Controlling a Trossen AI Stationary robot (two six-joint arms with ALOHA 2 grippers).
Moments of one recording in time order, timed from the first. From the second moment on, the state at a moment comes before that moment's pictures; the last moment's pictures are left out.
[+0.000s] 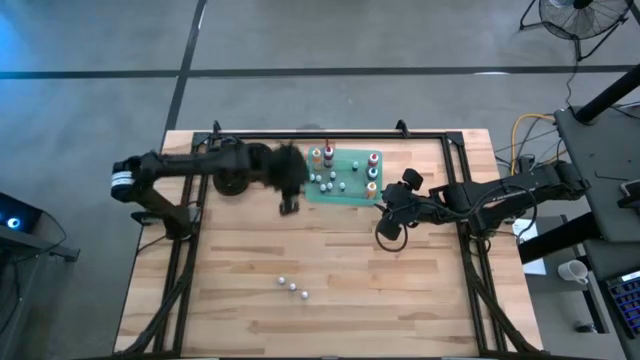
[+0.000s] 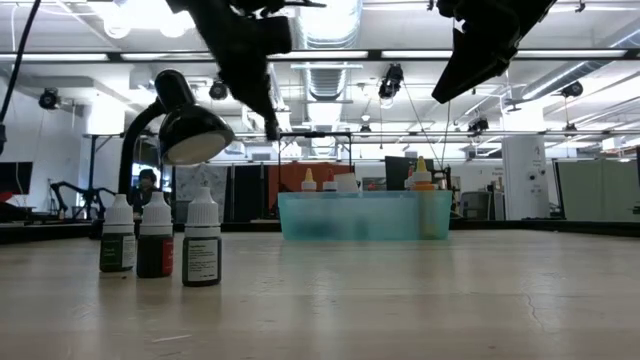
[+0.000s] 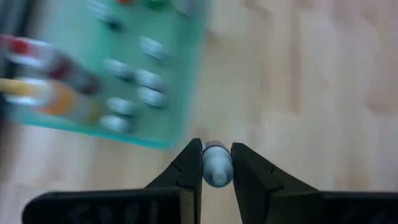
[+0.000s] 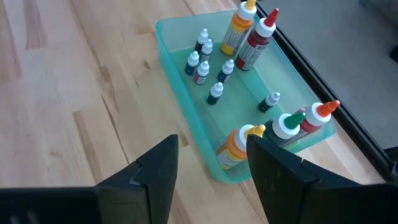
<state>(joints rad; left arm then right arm) 0.18 1.48 1.25 -0.73 -0.01 0.09 0.18 1.19 0.93 -0.64 0.58 0.41</state>
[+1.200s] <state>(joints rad) 0.35 1.82 1.43 -0.67 0.03 0.14 0.18 1.19 0.93 -0.65 0.63 0.46</state>
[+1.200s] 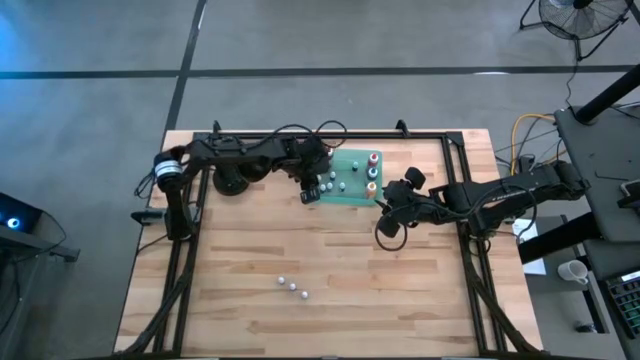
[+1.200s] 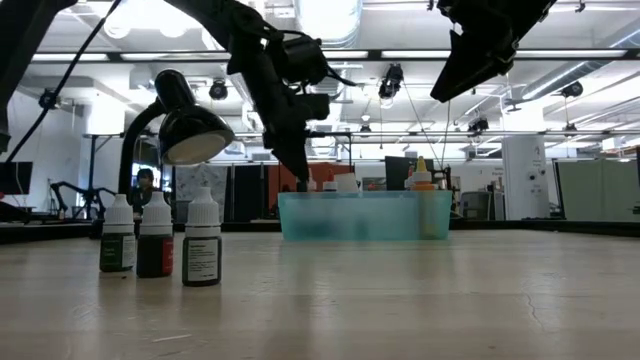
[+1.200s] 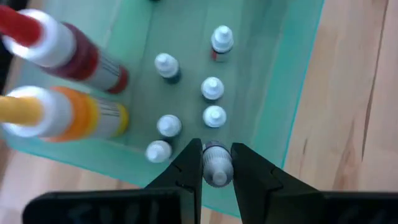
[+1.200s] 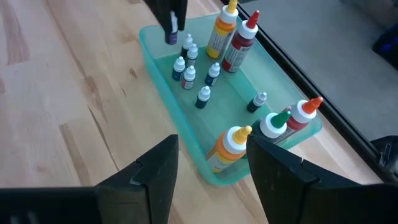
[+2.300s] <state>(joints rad) 0.33 1.82 1.21 -0.36 0.03 0.08 0.18 1.19 0.91 -0.65 0.65 0.45</state>
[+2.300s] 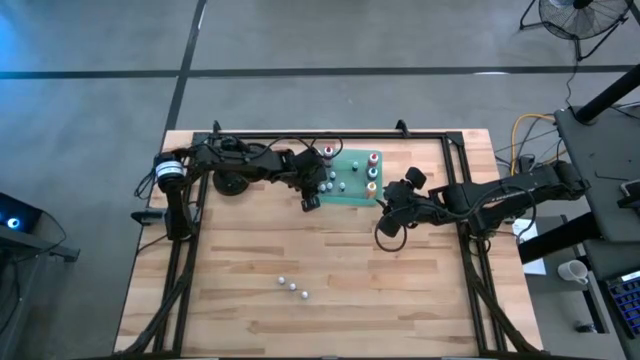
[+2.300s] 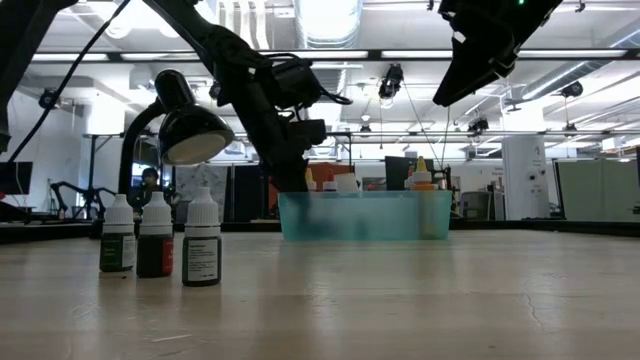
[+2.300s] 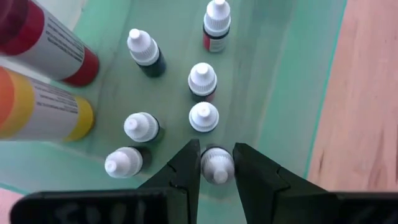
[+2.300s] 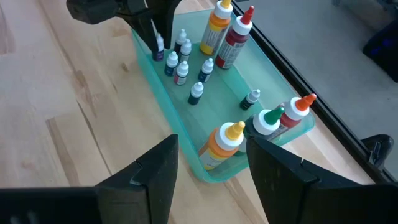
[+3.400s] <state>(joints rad) 0.28 1.71 1.34 -0.64 0.06 0.11 0.17 1.19 0.91 -0.65 0.66 0.44</state>
